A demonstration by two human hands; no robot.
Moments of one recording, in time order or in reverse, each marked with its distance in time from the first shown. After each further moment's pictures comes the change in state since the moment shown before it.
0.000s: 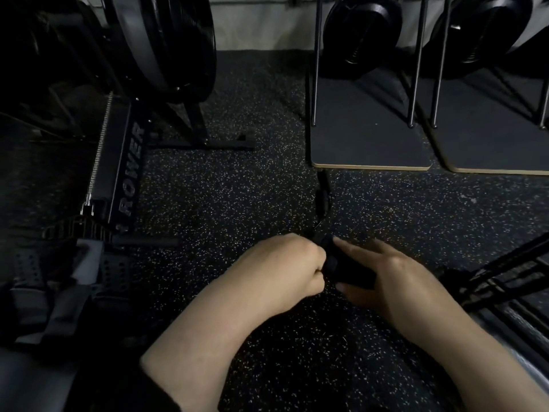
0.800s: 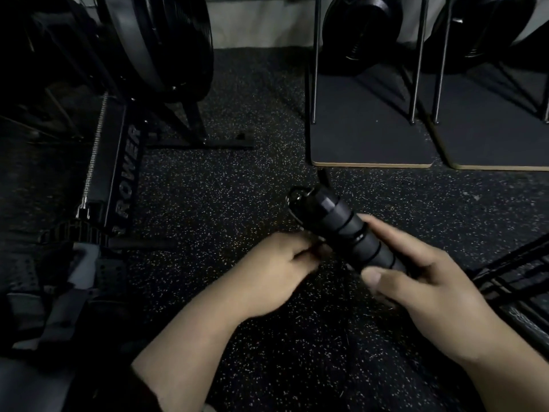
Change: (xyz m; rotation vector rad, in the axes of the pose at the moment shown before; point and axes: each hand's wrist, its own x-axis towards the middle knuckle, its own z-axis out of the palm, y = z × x) left_hand 0.005 -0.016 0.011 -0.747 0.085 -0.066; right_hand 0.000 -0.011 -0.032 0.984 0.071 -0.206
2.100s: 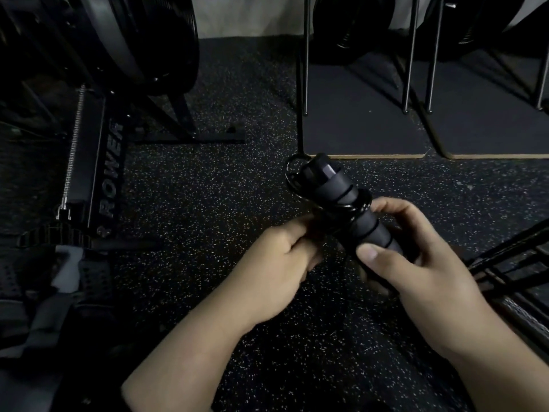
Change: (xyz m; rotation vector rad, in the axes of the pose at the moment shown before) left_hand 0.012 0.005 0.022 -0.304 0.084 -0.056; right_hand -0.006 0.007 -0.001 0.161 0.192 0.120
